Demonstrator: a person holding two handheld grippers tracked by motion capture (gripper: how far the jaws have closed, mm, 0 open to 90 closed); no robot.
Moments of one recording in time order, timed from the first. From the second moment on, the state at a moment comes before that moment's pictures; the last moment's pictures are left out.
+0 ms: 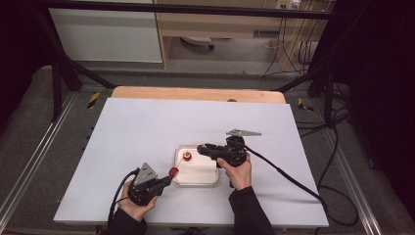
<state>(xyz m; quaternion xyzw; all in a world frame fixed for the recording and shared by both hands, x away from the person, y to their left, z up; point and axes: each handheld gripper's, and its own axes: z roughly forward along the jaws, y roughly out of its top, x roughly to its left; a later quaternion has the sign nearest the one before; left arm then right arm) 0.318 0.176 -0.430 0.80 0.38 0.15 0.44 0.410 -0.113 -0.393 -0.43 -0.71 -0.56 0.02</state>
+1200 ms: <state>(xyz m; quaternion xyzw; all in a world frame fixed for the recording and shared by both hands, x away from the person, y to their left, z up) 0.321 0.127 -0.412 0.76 0.40 0.13 0.49 0.408 -0.116 -0.377 -0.44 -0.58 -0.69 -0.02</state>
